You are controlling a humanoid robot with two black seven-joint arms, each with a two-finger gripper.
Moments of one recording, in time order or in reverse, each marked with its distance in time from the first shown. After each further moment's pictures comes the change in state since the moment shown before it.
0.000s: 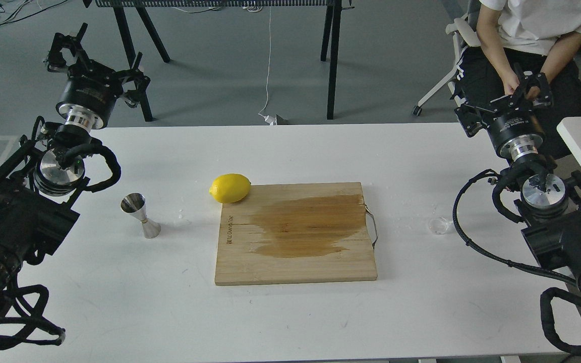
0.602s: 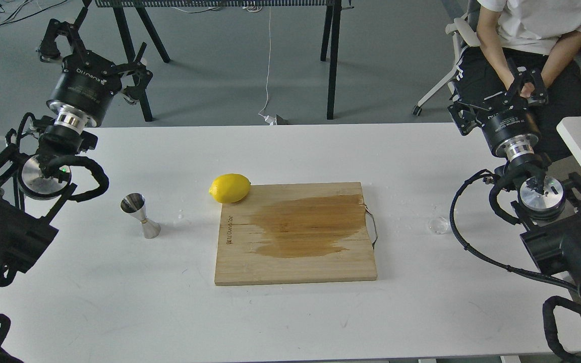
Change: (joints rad) left arm 0.206 0.206 0.002 -0.484 0.044 0.072 -0.009; right arm -0.035 -0.009 0.002 0.075 -0.003 0.000 0.000
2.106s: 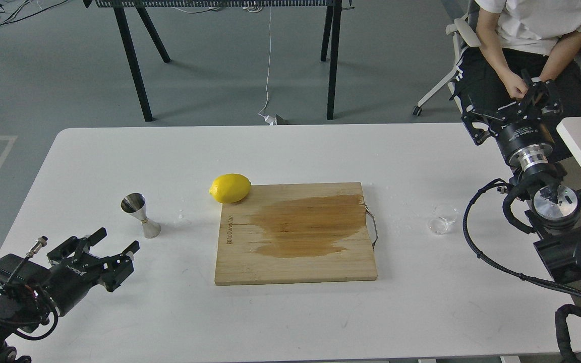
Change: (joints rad) left arm 0.479 0.066 0.173 0.182 2.222 0.860 -0.151; right arm -0.034 -0.041 0.001 0.000 0.000 0.000 -0.002
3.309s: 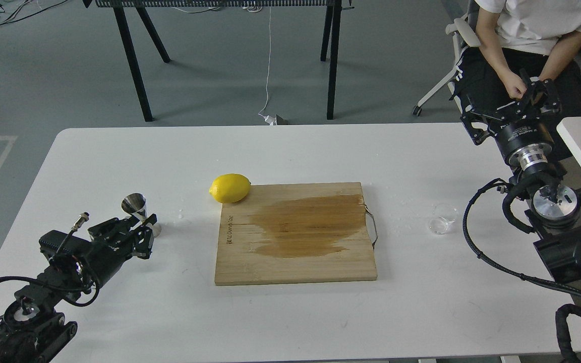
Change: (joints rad) left arm -0.189 -0.168 0.057 0.249 0.000 0.000 -0.002; right arm 0.003 -0.002 -0.007 0.000 -0.002 0.000 0.000
